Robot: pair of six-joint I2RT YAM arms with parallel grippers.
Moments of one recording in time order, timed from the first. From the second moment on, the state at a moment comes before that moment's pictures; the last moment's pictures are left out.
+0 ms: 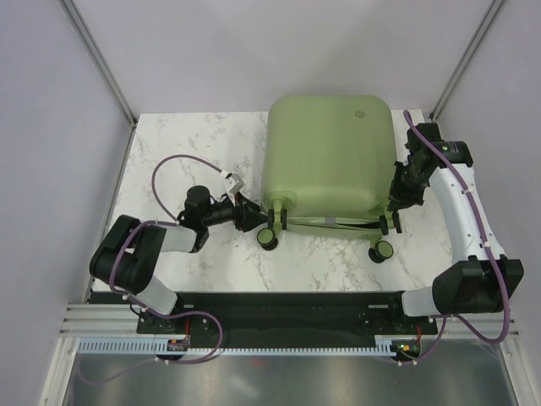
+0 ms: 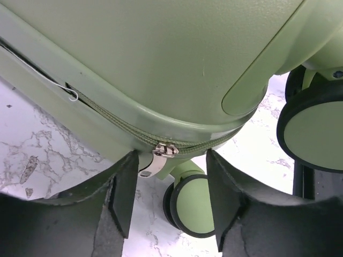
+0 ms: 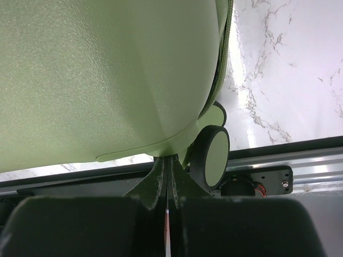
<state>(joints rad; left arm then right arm) -0.35 1.57 0.46 0.90 0.84 -0.19 0.01 1.41 1.45 -1.31 -0.06 0.37</state>
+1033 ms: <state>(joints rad) -0.51 1.46 0.39 0.84 0.70 -0.24 0.00 1.44 1.46 -1.32 -0.07 0.37</state>
